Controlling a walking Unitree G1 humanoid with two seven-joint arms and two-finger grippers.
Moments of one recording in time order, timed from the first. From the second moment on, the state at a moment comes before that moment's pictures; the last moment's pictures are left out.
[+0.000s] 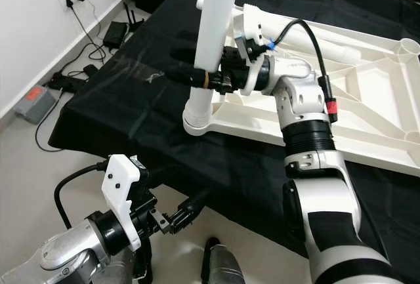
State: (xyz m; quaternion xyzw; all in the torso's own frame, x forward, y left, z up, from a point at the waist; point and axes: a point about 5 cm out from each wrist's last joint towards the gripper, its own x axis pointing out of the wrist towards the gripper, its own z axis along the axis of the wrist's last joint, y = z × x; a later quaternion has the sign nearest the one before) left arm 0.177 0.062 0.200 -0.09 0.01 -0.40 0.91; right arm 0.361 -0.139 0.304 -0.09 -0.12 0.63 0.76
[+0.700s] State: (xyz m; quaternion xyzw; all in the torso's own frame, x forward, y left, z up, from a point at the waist) left arm 0.184 0.069 0.203 -0.09 0.00 -0.38 0.92; right arm 0.363 -0.141 0.302 -0.11 -0.13 0.52 0.84
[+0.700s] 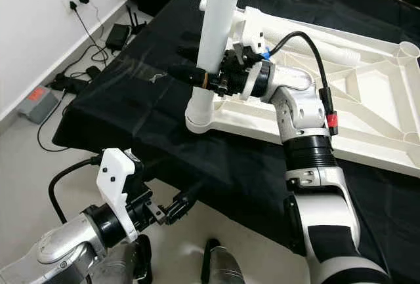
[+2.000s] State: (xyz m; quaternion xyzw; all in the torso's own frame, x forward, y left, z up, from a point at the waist) left arm 0.193 0.078 0.200 -0.07 0.00 -0.37 0.93; right arm 0.392 -0.209 0.286 -0.02 -0.10 -0.13 0.99
